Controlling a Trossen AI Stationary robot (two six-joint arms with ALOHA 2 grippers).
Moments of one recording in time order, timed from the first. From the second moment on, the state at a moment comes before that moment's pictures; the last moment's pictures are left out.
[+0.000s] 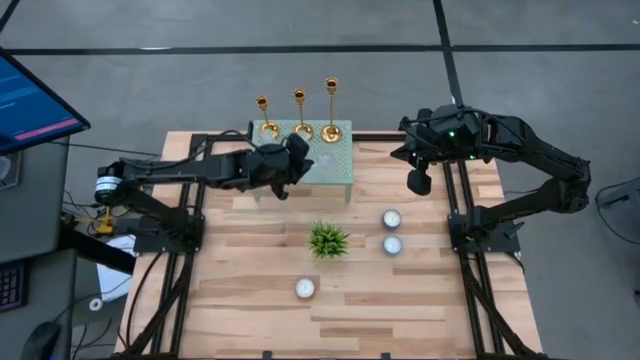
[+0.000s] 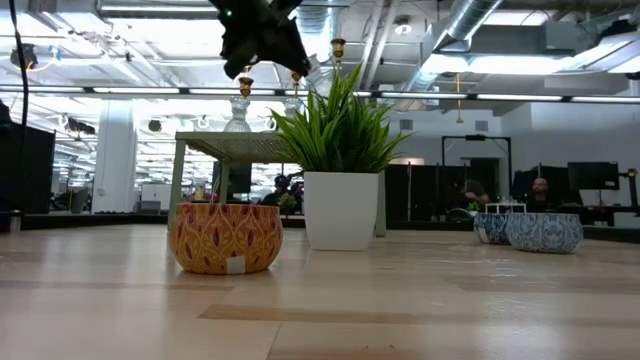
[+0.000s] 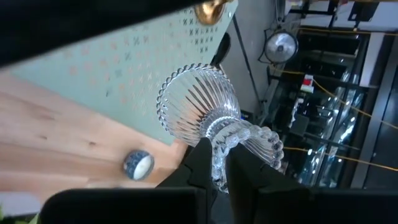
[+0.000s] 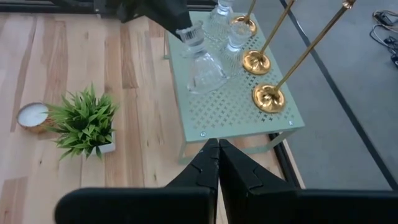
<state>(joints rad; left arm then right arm) 0.11 1.37 1.18 -0.33 -0.40 -1.90 -0.20 1.19 1.60 -1.10 0.13 -0.14</state>
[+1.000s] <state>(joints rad) 0.15 1.44 1.18 -0.28 -0.37 -1.86 -0.20 1.19 1.60 -1.08 0.13 -0.14</state>
